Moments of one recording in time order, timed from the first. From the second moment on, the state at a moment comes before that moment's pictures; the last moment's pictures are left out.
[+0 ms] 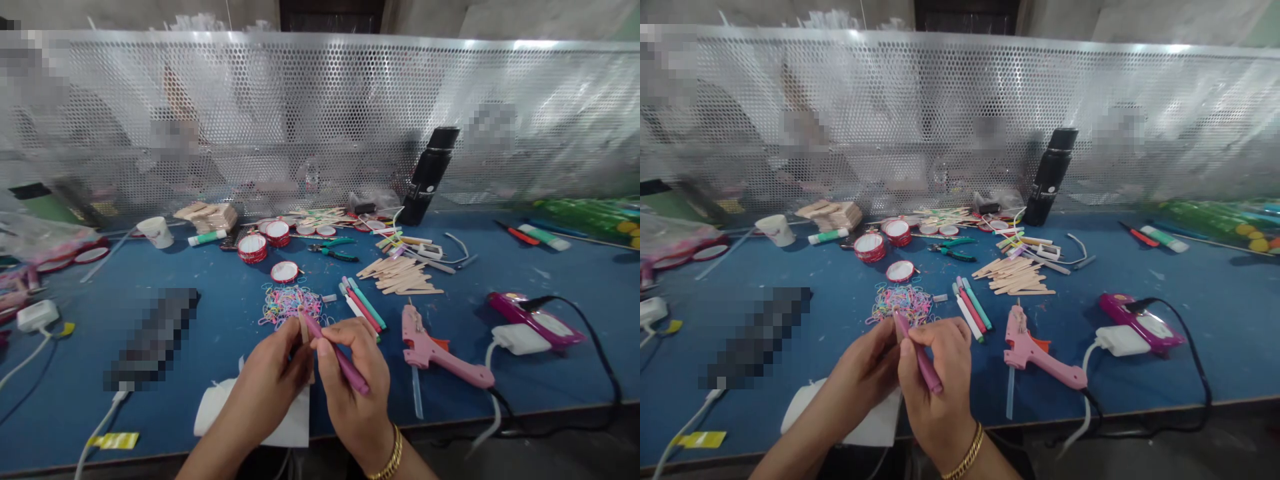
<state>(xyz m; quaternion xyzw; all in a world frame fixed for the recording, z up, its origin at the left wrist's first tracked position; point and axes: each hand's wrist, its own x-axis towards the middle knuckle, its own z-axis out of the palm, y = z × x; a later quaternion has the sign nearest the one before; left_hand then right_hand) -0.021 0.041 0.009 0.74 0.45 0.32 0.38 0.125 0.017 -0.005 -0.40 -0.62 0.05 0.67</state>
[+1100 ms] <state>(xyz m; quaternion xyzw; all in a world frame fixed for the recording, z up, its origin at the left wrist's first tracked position) -0.023 0.041 0.007 0.74 0.44 0.33 0.39 0.124 0.018 -0.005 -0.40 -0.62 0.05 0.67</state>
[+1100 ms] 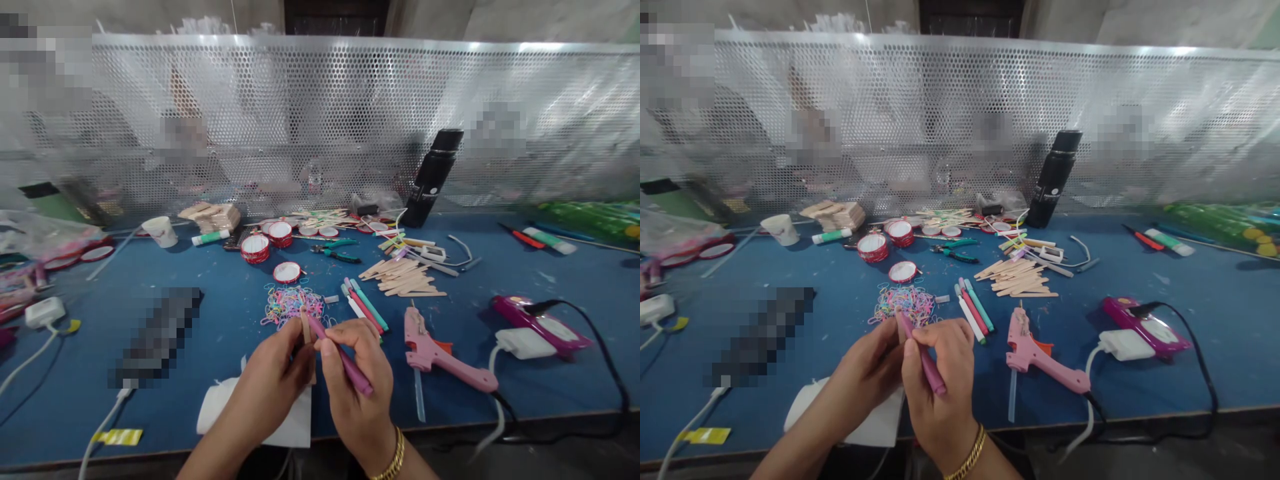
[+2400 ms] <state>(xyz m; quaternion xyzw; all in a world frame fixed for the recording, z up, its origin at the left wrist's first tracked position) -0.024 0.040 0.009 0.74 0.45 0.34 0.38 0.124 0.016 -0.006 -0.39 -0.64 0.05 0.66</state>
